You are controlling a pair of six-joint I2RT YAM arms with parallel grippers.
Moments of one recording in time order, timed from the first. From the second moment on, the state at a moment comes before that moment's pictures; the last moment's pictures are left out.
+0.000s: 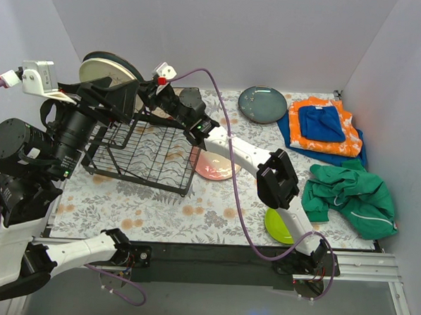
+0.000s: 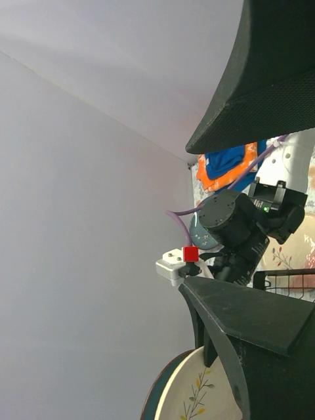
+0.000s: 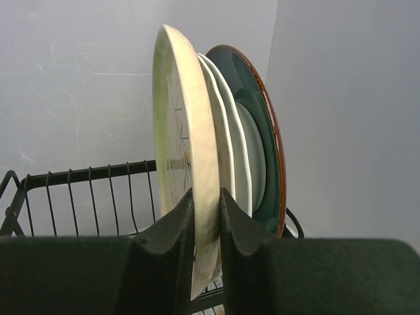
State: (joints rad) left arm -0.82 0.93 1.76 -0.49 -0.47 -0.21; right arm 0.94 2.27 2.09 0.54 -0.14 0.01
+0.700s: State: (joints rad) left arm -0.82 0.91 1.75 -0.49 -0.47 -0.22; right arm 0.94 2.28 2.09 0.55 -0.19 0.00
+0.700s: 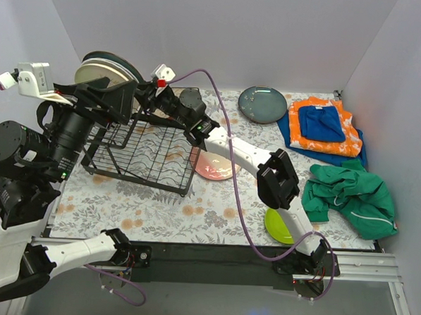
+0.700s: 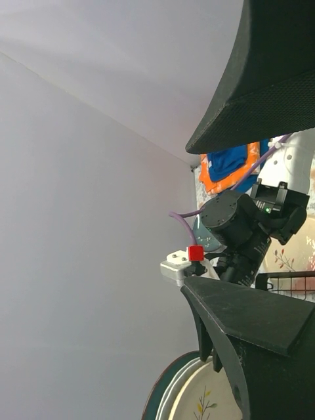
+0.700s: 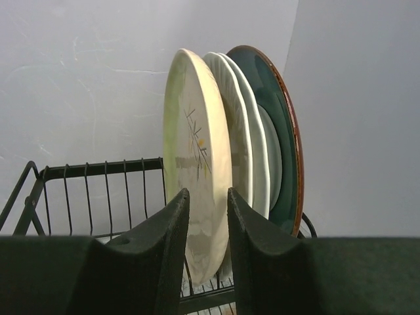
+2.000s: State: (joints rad) left arm -0.77 1.24 1.50 -0.59 -0.15 -0.70; right arm 0.16 1.83 1.64 -0.59 -0.56 -0.30
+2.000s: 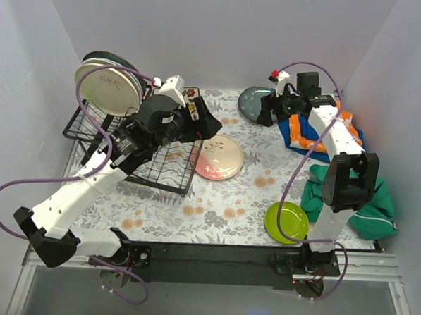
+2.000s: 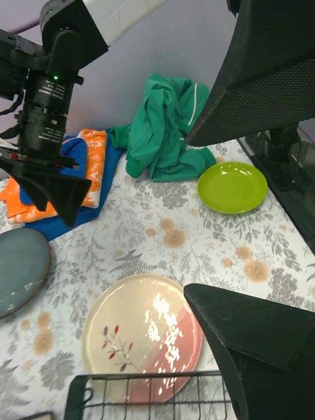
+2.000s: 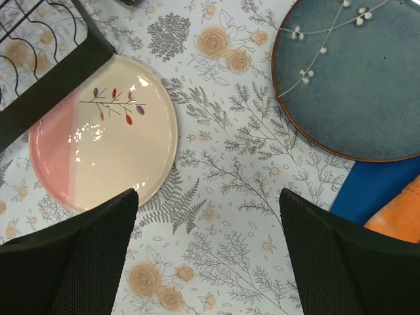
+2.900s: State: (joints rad) left arm -0.49 1.61 1.44 -0.32 0.24 -1.14; right arm 0.25 2.10 1.34 0.10 -0.28 -1.12
